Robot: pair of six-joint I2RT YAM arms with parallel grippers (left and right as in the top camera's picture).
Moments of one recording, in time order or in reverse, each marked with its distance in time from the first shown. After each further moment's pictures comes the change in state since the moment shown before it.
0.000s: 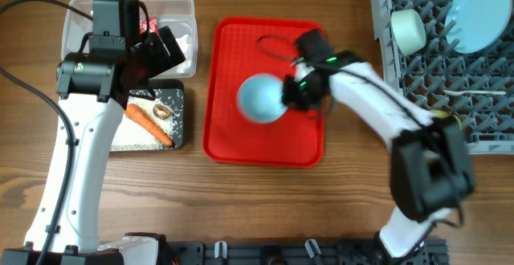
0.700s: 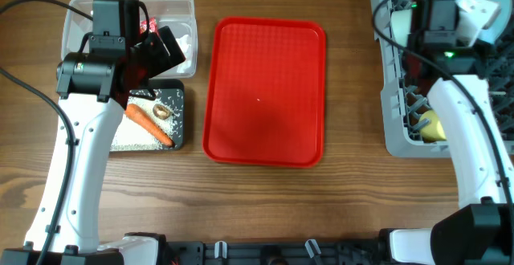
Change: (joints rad) left arm 0.000 0.000 0.000 0.000 0.000 0.000; right arm -0.369 -0.303 0.031 0.055 1.324 -0.373
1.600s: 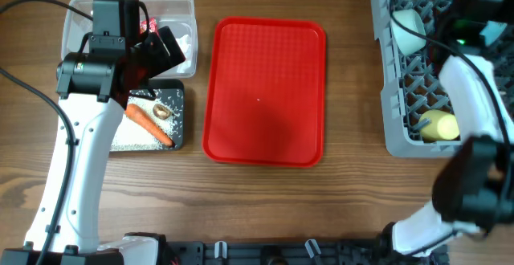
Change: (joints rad) left arm 0.000 0.000 0.000 0.000 0.000 0.000; right arm -0.166 0.275 0.002 1.078 -0.221 -0.920
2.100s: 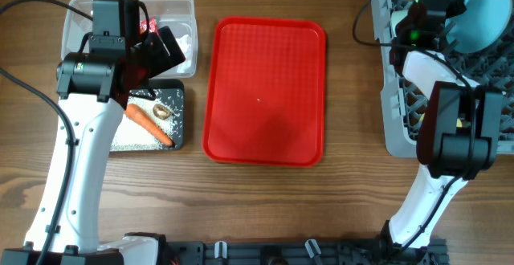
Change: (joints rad) left arm 0.000 0.000 0.000 0.000 0.000 0.000; right arm 0.072 0.298 -0.002 0.370 -0.094 -0.404
